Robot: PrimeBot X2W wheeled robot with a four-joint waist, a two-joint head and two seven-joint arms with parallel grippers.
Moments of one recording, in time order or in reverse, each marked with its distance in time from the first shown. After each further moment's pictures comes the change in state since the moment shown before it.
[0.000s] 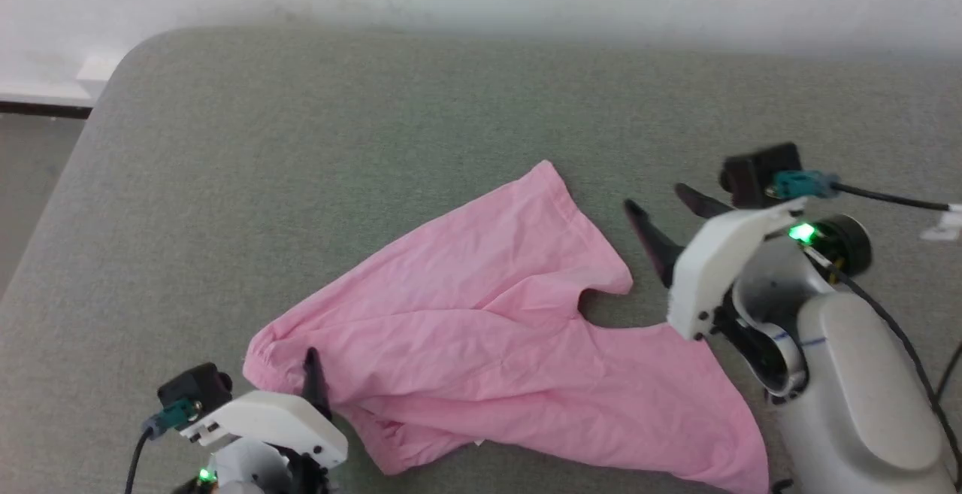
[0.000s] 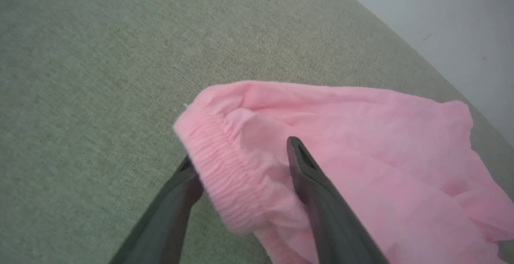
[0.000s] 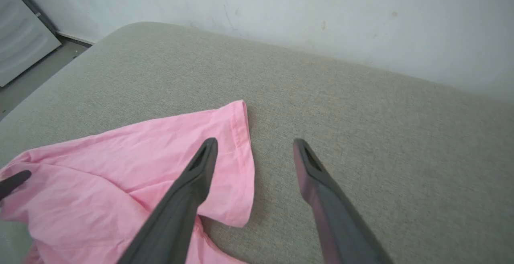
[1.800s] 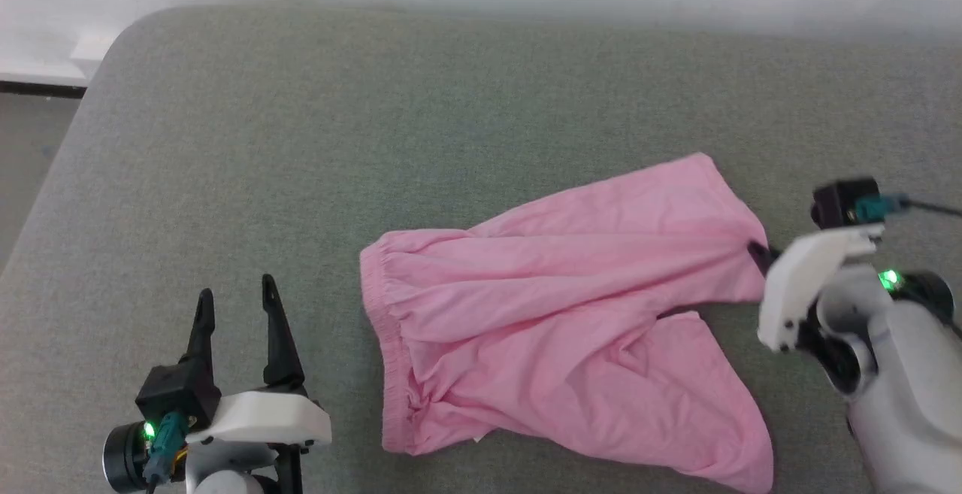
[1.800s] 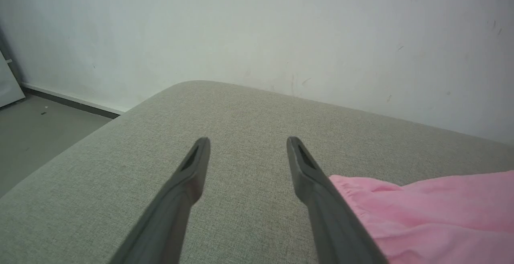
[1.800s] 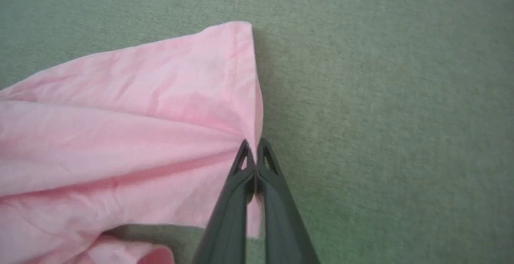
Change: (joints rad) left arm 0.029 0.026 0.000 -0.172 0.355 -0.016 -0.308; right arm -0.096 -0.137 -0.057 0.442 0.075 0.001 -0.111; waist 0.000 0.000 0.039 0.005
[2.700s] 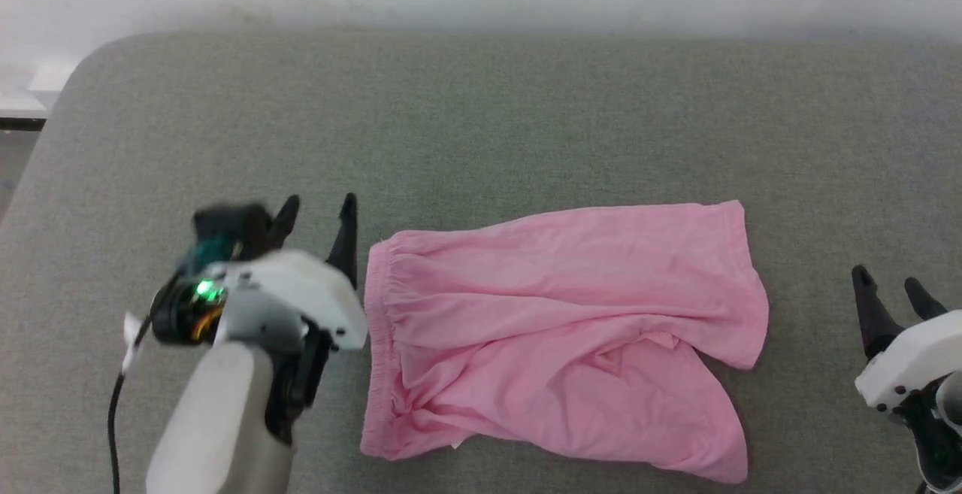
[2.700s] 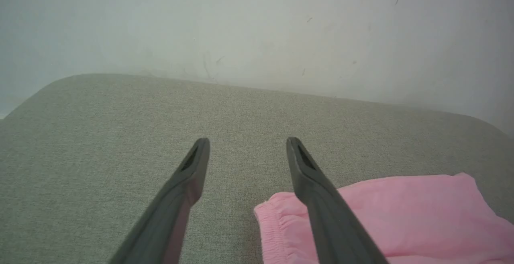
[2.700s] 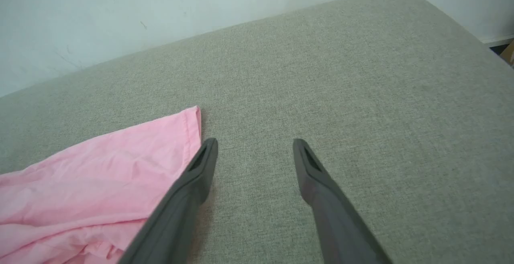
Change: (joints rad) left arm -0.237 0.045 -0.082 0.039 -0.060 -0.138 0.345; right arm 0.374 0.168 -0.458 -0.545 -0.072 -0.001 0.011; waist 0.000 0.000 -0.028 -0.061
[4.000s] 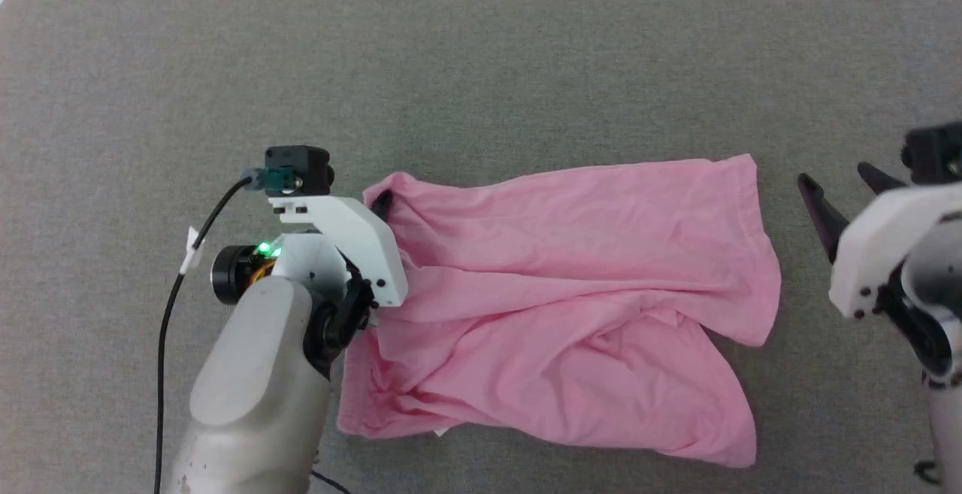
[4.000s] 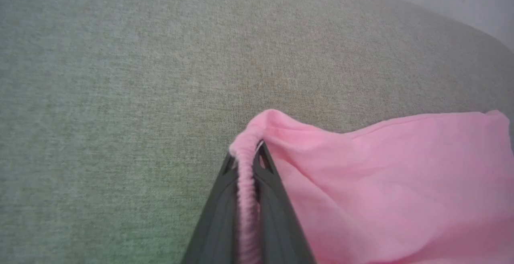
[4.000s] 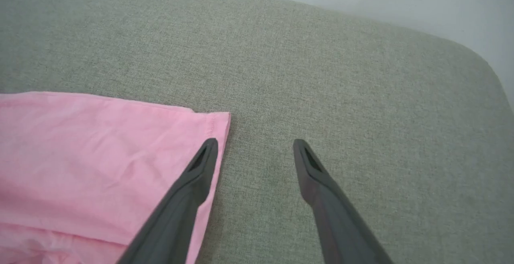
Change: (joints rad) left arm -0.310 -0.049 -0.083 0.395 -0.112 -0.075 0.281; right arm -0.194 -0.173 0.260 -0.060 -0.026 0.000 0.193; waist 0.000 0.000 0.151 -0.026
